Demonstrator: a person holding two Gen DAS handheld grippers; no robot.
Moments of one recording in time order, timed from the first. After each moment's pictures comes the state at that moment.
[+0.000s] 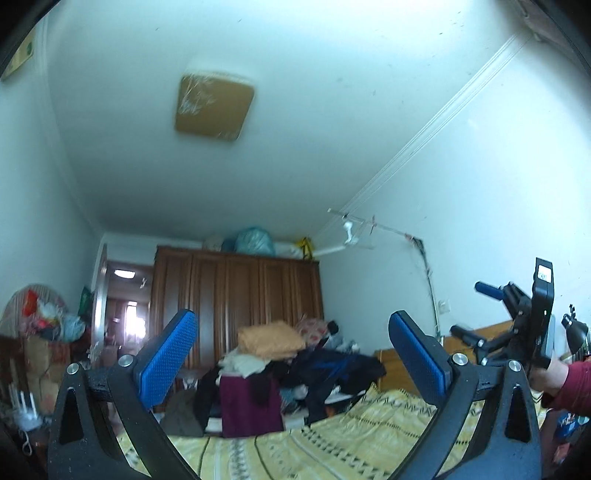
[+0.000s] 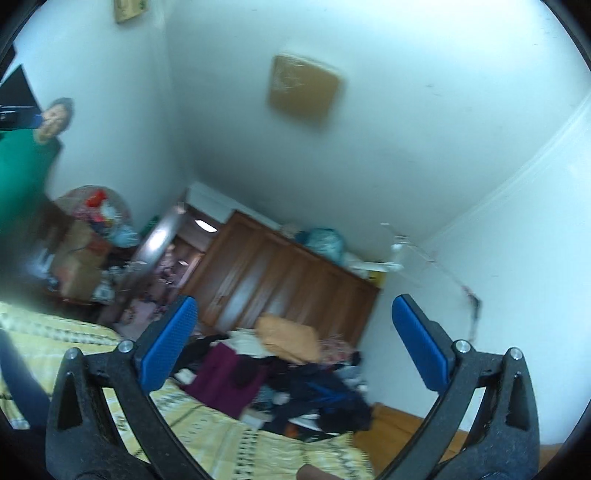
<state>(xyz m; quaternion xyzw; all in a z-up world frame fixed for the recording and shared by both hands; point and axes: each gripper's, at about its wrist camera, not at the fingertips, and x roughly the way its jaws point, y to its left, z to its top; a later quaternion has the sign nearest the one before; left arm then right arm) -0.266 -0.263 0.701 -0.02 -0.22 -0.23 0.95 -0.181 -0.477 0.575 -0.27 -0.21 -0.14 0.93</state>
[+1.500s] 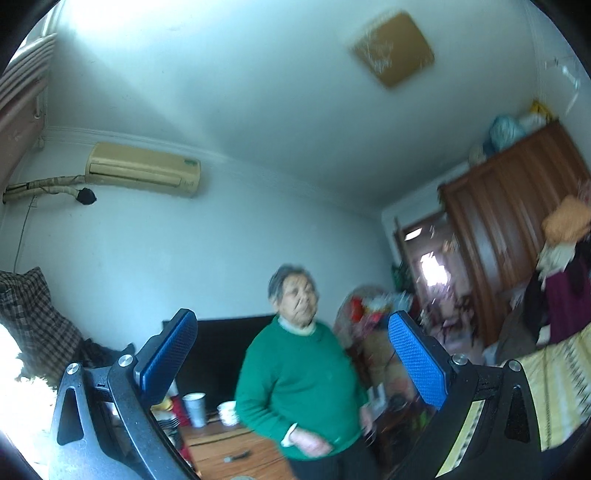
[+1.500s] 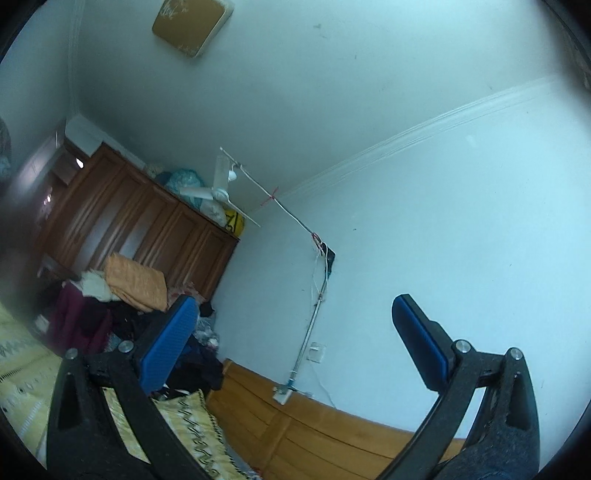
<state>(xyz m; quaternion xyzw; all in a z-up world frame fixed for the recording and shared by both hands) -0.370 0.079 0.672 0.19 -0.09 0.38 0.90 -0.213 -0.789 0.587 -0.25 -0.16 -0.40 0.87</state>
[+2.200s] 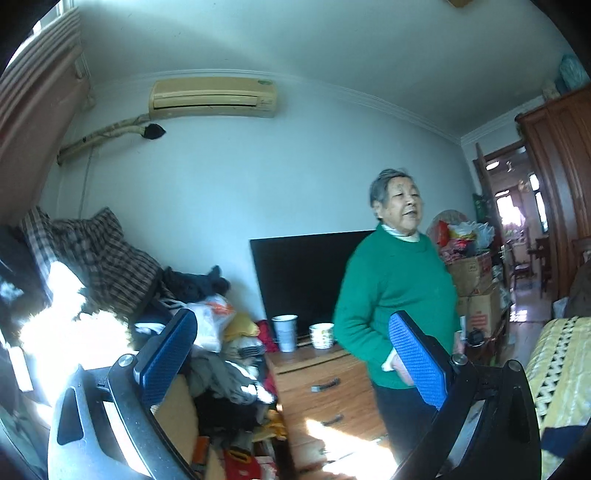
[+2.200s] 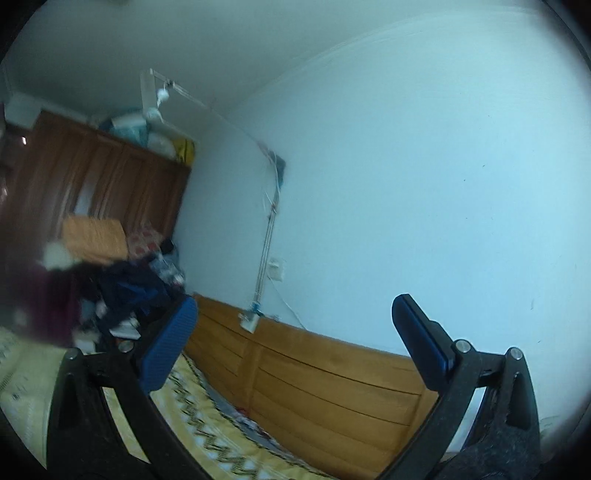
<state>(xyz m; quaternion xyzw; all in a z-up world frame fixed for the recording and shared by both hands) -0.344 0.186 0.585 0.14 -0.02 0.52 0.84 -0.221 -0.856 0.593 -0.10 -0.09 -0.46 0.88</state>
